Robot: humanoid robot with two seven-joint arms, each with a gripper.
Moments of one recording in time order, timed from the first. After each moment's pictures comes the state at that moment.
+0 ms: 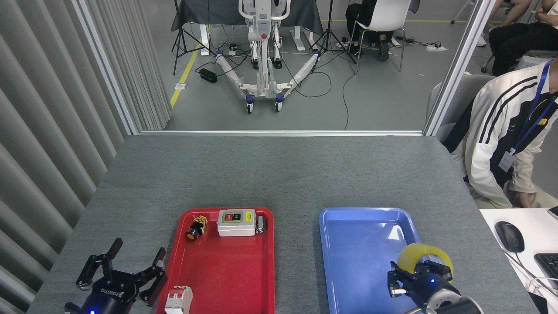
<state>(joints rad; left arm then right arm) 0.15 0.17 0.16 -1.71 -1.42 -0.31 0.10 -0.02 -0.28 0.12 -1.60 1.40 -0.07 0.67</state>
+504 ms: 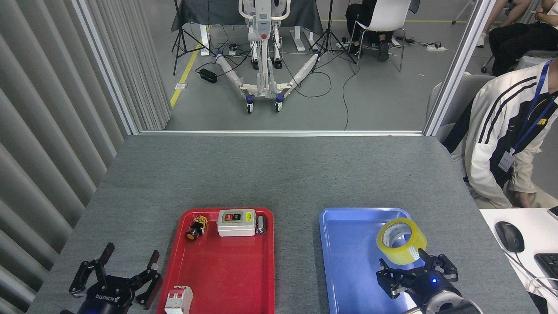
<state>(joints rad) 0.18 0.16 0.16 -1.73 -1.45 -0.25 0.12 0.02 -0.27 0.12 -1.67 1.39 -0.04 0.59</state>
